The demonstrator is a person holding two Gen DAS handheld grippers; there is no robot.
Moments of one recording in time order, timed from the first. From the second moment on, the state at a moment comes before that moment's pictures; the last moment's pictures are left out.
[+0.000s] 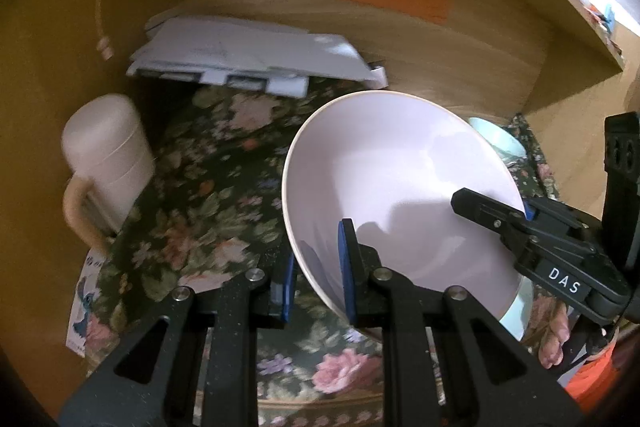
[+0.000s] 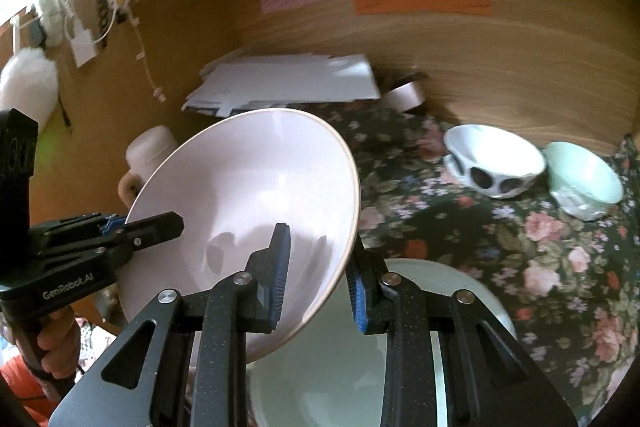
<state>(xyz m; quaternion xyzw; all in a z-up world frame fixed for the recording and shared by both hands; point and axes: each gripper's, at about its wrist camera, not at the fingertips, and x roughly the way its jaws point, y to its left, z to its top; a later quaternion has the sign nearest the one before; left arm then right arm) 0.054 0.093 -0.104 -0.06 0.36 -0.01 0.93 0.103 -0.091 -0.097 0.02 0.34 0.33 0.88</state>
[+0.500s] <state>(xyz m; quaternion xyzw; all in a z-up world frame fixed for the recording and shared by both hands) 0.052 0.140 -0.155 -0.10 0.41 0.01 0.91 0.099 -0.031 -0.129 -0.03 0.40 0.34 0.85</state>
